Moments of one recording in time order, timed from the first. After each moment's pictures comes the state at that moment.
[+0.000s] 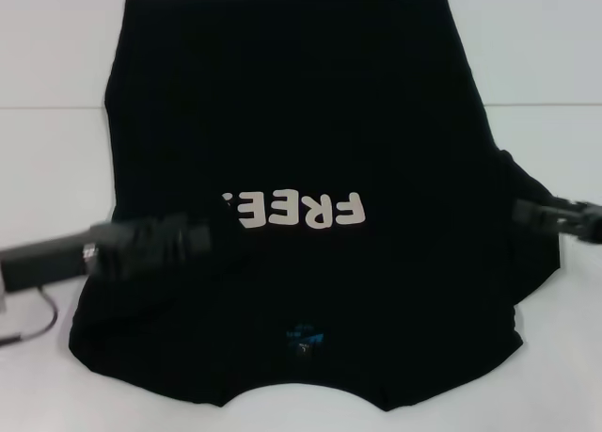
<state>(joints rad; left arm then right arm) -0.48 -2.01 0.56 0.57 1.95 1.64 -1.70 0.49 2.04 -0.47 -0.68 -2.08 -1.37 1.78</state>
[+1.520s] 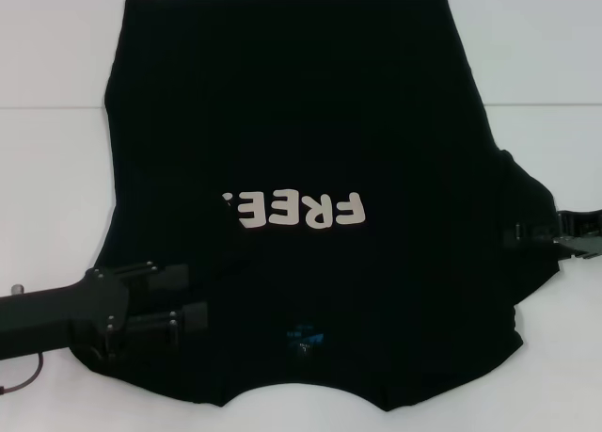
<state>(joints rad) -0.41 -2.02 0.57 0.60 2.00 1.77 -1.41 0.78 1.95 -0.58 -0.57 -2.65 -1.23 2.50</state>
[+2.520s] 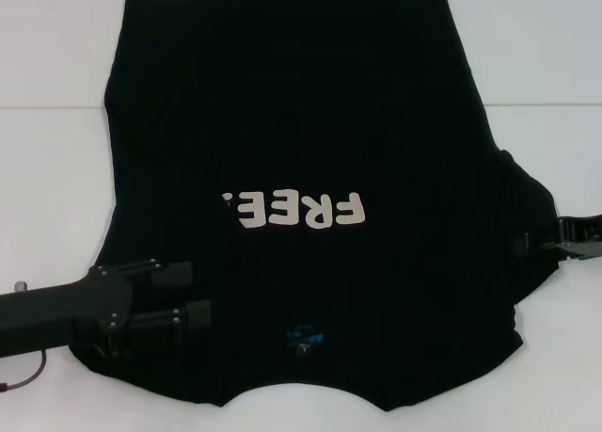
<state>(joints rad) -0.41 -2.02 0.57 0.60 2.00 1.77 -1.41 0.77 1.95 -0.62 -0.58 -2.65 -1.21 2.49</state>
